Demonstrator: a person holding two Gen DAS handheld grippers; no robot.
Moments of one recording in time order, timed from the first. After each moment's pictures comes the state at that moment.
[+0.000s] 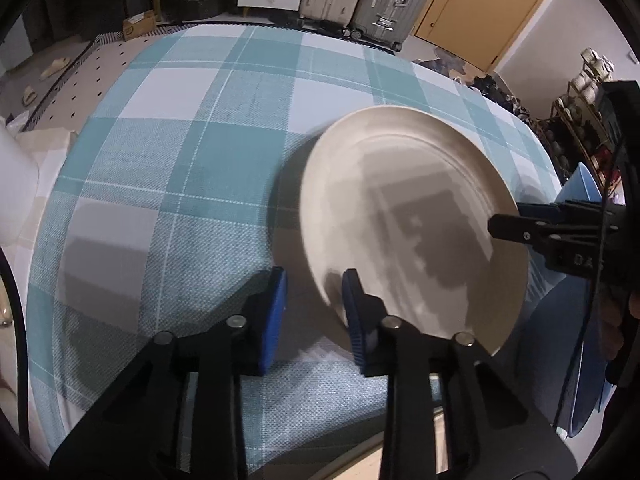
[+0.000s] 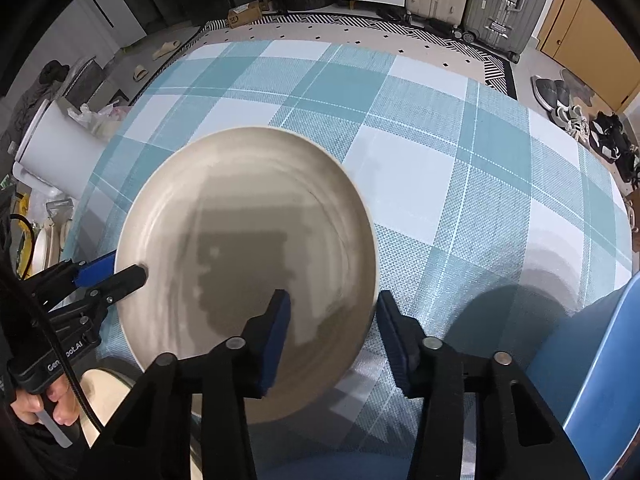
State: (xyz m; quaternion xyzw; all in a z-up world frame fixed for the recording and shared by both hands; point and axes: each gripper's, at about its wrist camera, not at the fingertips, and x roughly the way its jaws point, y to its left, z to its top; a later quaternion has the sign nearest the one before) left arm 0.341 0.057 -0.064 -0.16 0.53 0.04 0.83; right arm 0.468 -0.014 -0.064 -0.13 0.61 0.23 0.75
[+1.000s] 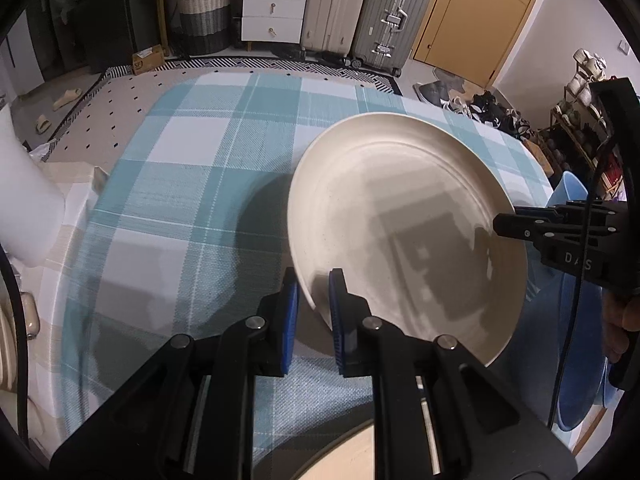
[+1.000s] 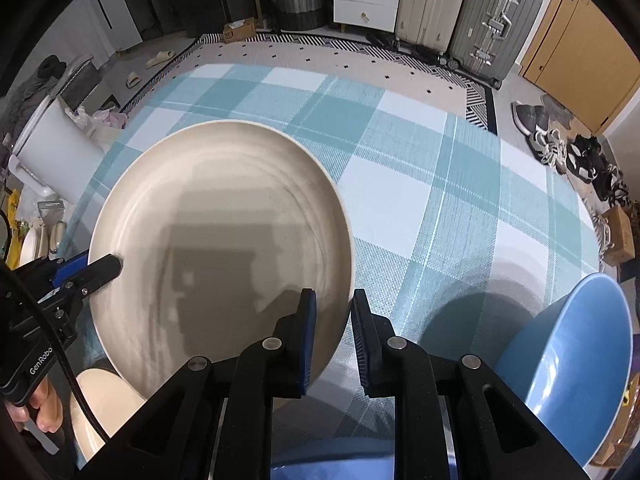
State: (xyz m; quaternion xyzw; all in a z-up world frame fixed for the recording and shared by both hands) left arm 0.316 0.053 -0.018 -0.13 0.48 0.06 0.87; right arm 0.450 -0.007 -0.028 -0.15 0.57 0.21 0.78
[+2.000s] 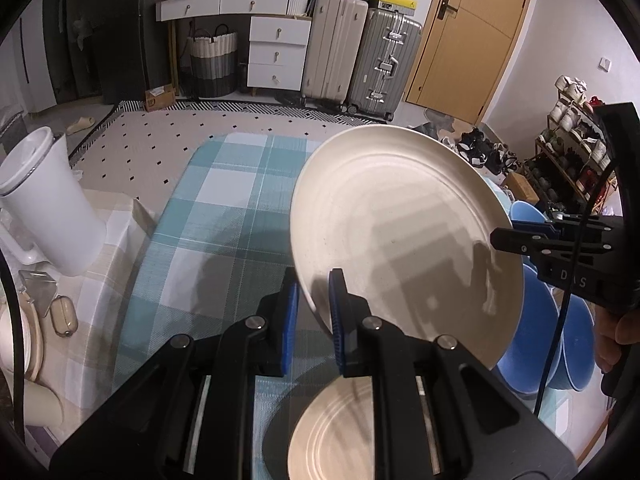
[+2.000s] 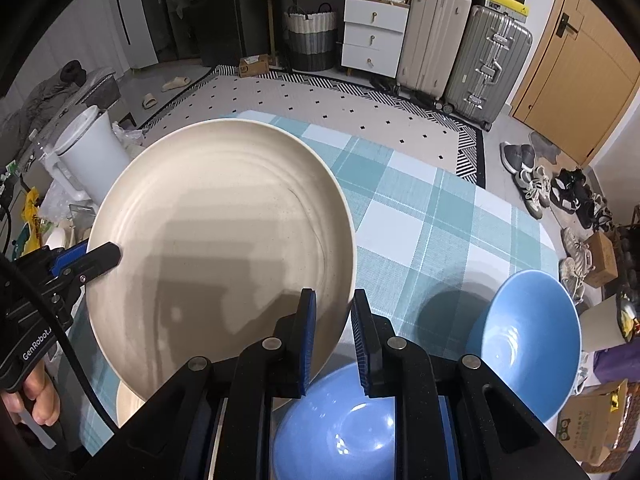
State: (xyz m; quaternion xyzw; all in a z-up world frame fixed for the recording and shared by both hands) left arm 0.216 0.043 0.096 -0.13 0.41 0.07 0.90; right arm 0.368 0.000 0.070 -0.15 0.51 0.22 0.82
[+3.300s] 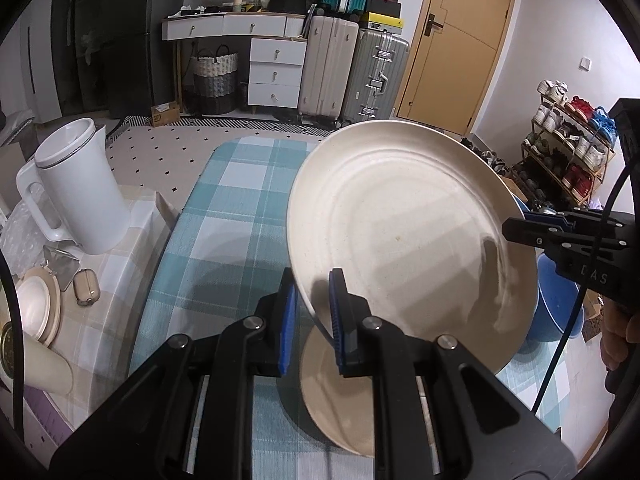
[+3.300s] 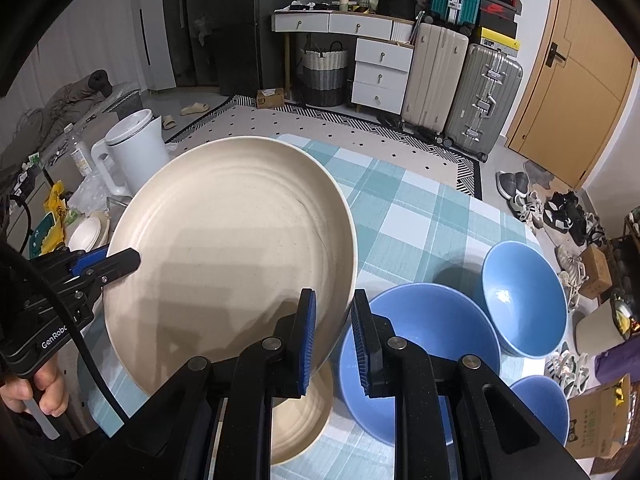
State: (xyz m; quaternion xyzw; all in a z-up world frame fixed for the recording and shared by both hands) left arm 0.090 0.021 0.125 -0.12 0.37 0.07 0.92; right arm 0.242 -0.009 0.116 -0.14 0.44 0.24 0.85
